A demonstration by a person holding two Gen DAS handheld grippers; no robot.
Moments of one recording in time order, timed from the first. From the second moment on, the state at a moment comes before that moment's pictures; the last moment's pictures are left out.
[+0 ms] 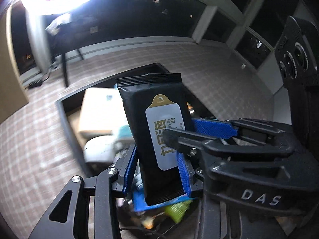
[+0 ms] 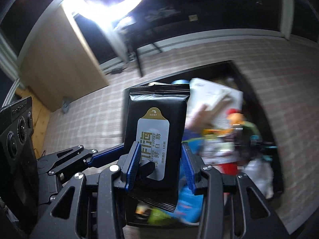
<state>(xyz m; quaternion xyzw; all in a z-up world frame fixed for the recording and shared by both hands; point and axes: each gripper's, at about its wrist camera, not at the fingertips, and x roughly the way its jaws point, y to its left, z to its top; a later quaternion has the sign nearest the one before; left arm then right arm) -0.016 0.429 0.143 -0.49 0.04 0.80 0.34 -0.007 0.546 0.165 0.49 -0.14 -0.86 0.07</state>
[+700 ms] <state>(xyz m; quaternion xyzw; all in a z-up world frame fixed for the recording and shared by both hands) -0.006 0.322 0.140 -0.50 0.02 0.83 0.23 0.008 0.533 0.171 0.47 -0.09 -0.87 0.10</state>
